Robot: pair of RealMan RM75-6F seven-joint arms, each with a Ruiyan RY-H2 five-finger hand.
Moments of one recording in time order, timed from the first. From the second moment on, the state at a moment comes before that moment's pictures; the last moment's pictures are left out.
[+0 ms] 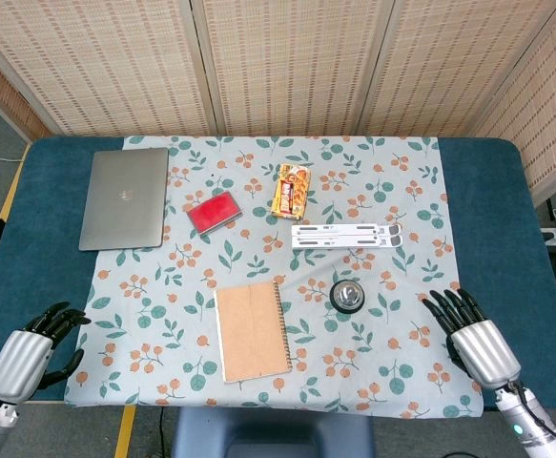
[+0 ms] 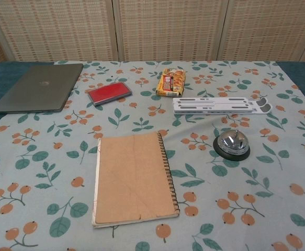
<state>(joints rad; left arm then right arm) -0.15 -1.14 0.06 -1.54 1.72 1.52 -0.07 0.17 -1.23 -0.08 -1.41 -1.73 1.43 -0.10</state>
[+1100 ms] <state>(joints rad) -0.13 -1.13 0.05 -1.54 1.72 1.55 -0.11 0.49 -1.62 0.02 -1.05 -1.73 1.15 0.13</state>
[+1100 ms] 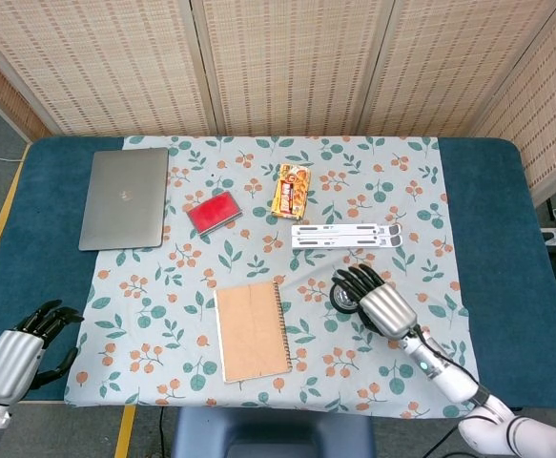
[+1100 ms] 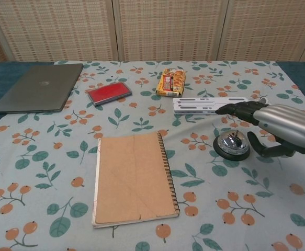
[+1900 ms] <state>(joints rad) -0.13 -1.13 0.05 -1.54 1.72 1.55 -0.10 0.54 -1.70 -0.02 -0.85 -1.70 1.21 0.28</state>
